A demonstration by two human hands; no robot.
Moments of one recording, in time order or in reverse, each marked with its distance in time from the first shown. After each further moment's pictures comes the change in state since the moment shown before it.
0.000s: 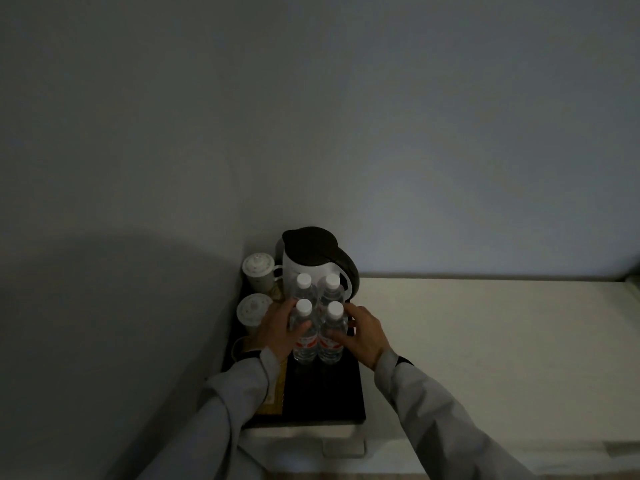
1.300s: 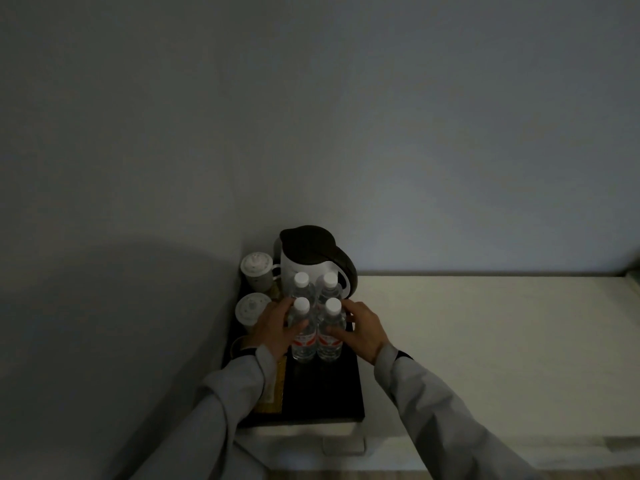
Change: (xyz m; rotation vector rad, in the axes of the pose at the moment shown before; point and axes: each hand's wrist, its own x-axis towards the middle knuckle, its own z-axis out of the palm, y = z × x) left_hand -0.003 0.010 -0.008 -0.004 -0.025 -0.031; right_hand 0.003 0.000 -0.004 0.000 0.004 -0.023
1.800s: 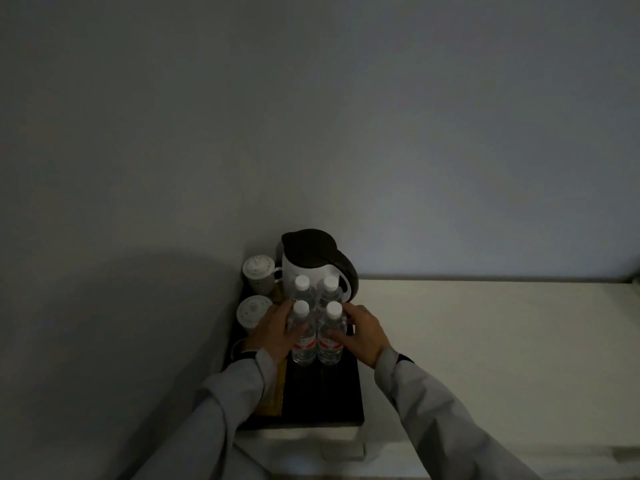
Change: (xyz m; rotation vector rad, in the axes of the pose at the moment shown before) left_hand -0.004 0.006 -0.004 0.060 -0.029 -0.030; right_hand 0.000 0.002 -0.003 -0.034 -0.027 -0.011
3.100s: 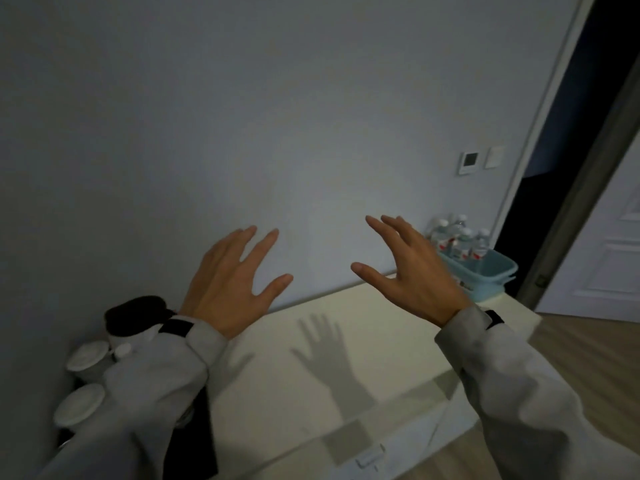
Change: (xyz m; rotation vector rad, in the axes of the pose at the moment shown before) left_hand -0.108 0.370 0.037 0.427 0.234 0.831; right_hand -0.274 -0.035 -0.379 -0.557 0.650 -0.037
